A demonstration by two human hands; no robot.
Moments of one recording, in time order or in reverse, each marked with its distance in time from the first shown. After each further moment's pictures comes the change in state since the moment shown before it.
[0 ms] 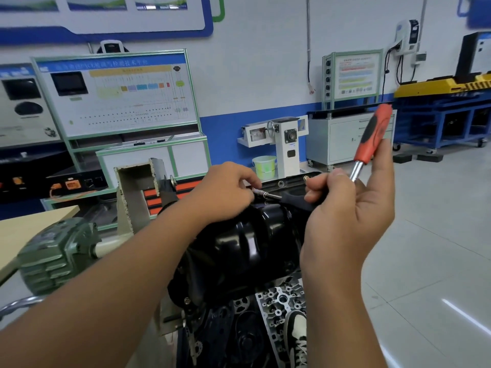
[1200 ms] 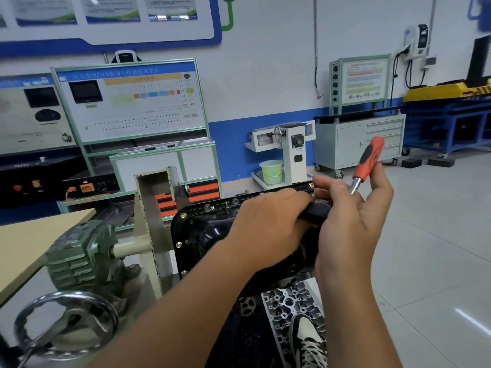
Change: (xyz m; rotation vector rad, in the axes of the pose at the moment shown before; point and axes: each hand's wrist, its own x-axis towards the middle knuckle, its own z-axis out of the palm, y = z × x) left_hand -0.048 0.056 0.035 0.284 0.155 0.370; right_hand 0.003 -0.005 -0.010 -0.031 -0.091 0.210
